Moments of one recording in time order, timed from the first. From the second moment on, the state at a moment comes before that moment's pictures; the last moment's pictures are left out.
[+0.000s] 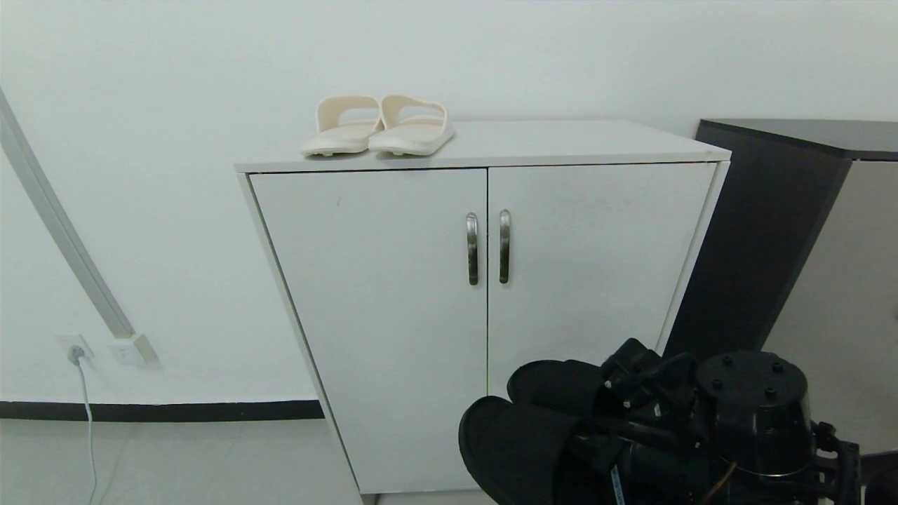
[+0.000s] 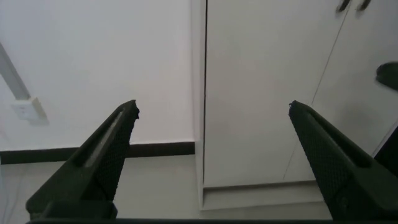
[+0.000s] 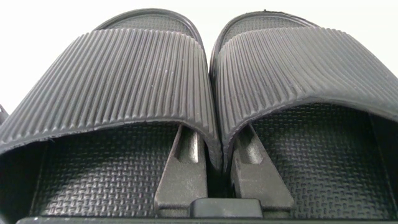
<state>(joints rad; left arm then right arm) 0.00 0.03 -0.02 0.00 0.00 0.01 0.82 1.69 -0.44 -0.85 0.00 0.10</state>
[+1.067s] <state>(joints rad) -0.29 1.00 -0.49 -0.47 -0.37 -0.05 0.82 1.73 -0.40 -0.96 0.00 0.10</state>
